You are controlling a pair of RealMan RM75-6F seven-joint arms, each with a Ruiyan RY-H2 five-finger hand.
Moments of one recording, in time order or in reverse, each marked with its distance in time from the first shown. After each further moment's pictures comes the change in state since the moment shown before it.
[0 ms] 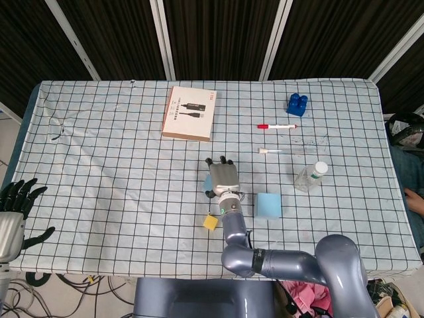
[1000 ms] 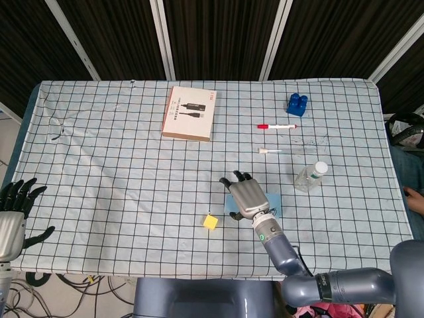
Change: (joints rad) left arm 0.003 -0.011 -0.008 -0.008 -0.014 -0.005 0.039; right arm -0.235 0.367 -0.251 -0.497 -0.361 0.000 0.058
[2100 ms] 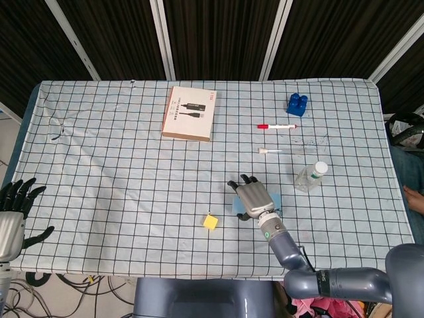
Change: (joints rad) left arm 0.002 -0.001 -0.003 0.004 0.004 0.002 0.001; right arm -0.043 -0.020 -0.038 0.148 -0.060 -0.123 0.114
